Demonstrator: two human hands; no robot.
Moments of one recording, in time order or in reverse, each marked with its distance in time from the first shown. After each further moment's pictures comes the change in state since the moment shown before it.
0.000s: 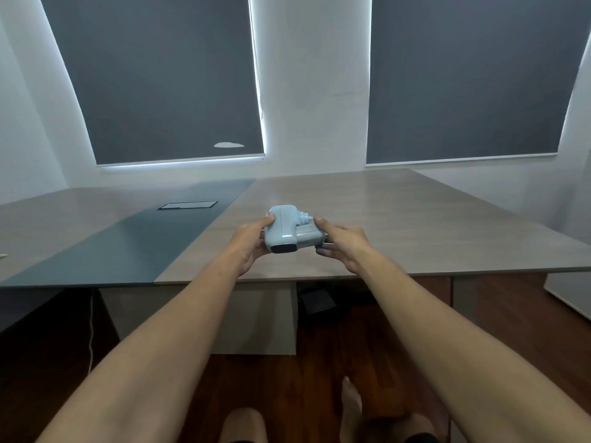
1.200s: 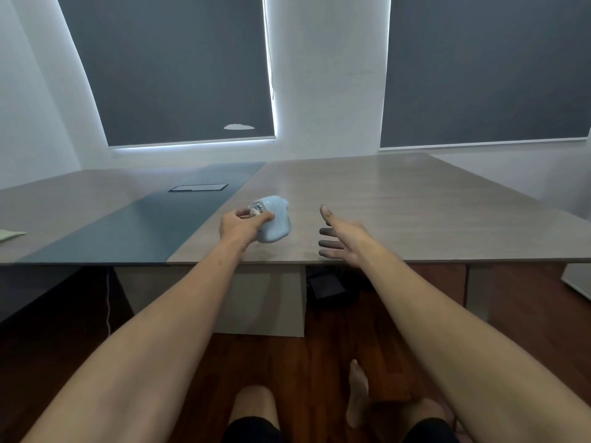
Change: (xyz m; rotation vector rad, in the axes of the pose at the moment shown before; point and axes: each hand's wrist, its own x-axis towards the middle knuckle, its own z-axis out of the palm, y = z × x) left_hand 0.005 -0.015 -0.033 0.171 0.377 0.113; right_hand -0.001 0.019 0.012 -0.067 -0.077 0.144
